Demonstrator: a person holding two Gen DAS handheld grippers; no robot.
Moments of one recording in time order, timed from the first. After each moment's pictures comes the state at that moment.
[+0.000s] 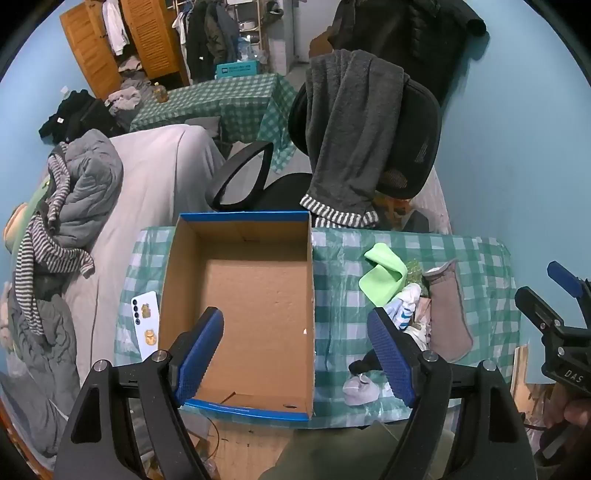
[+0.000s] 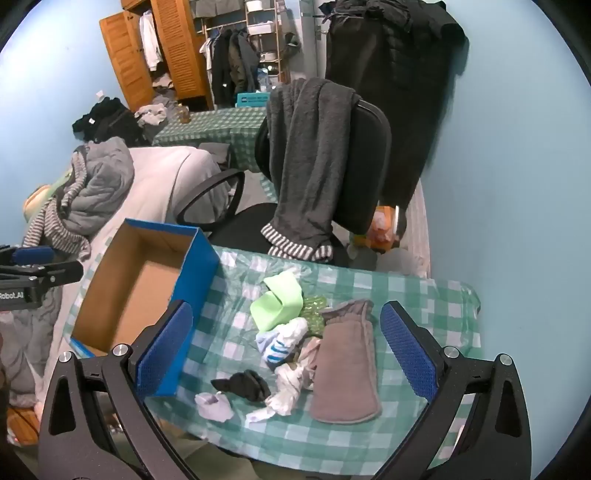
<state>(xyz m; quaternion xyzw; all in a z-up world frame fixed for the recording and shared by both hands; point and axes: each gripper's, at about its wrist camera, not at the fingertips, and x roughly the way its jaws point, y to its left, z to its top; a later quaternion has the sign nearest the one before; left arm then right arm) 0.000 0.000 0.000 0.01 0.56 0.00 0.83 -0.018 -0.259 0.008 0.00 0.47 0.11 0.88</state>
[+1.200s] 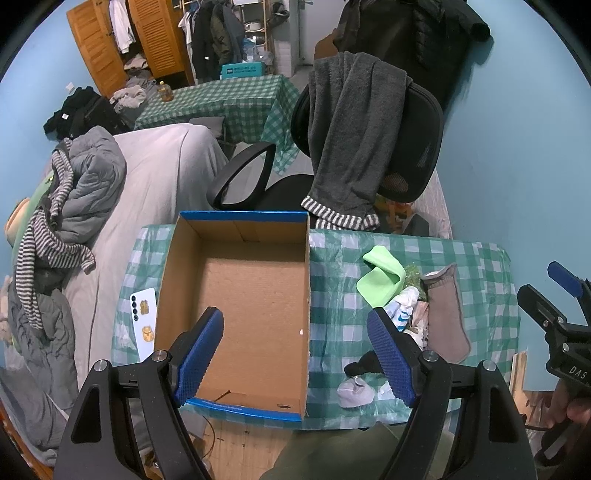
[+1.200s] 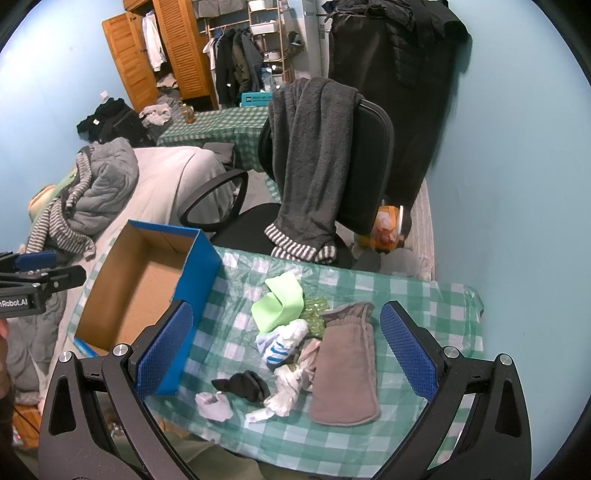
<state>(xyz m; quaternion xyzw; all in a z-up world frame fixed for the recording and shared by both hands) 0.000 -0.004 0.003 0.00 0.56 0.00 0.83 -0.016 -0.266 0.007 0.00 0.47 0.12 0.88</state>
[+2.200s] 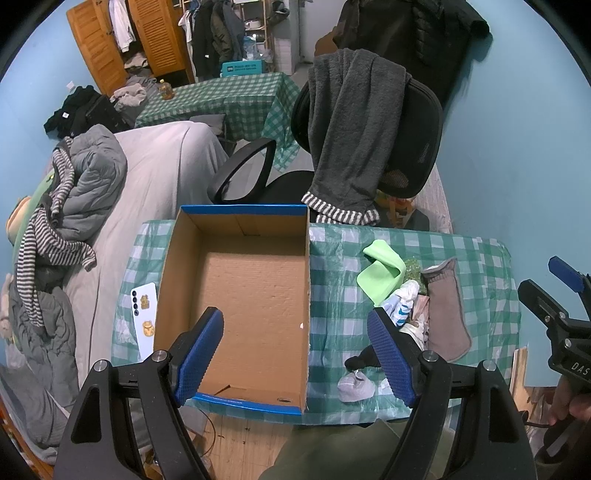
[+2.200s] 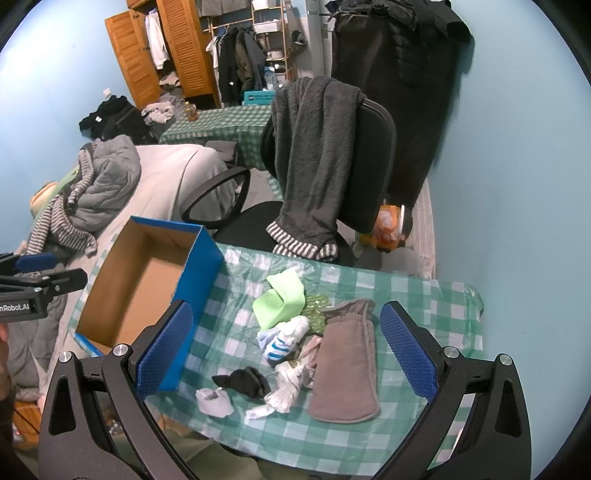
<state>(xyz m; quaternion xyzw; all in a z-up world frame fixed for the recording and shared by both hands) -0.008 -0.003 0.002 0.00 0.56 0.01 0.83 -0.020 -0.264 0.006 0.00 0.47 0.12 0.87</state>
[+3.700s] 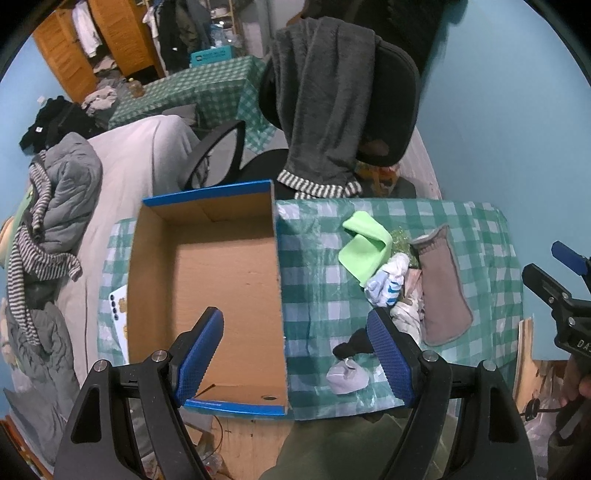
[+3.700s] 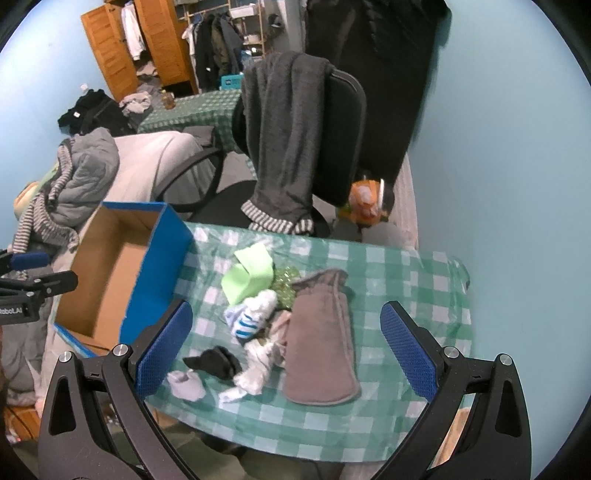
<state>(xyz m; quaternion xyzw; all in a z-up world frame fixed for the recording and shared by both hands) 0.004 -0.043 -0.036 0.04 0.59 -0.03 0.80 -0.026 -0.306 -0.027 0.01 0.51 0.08 0.86</state>
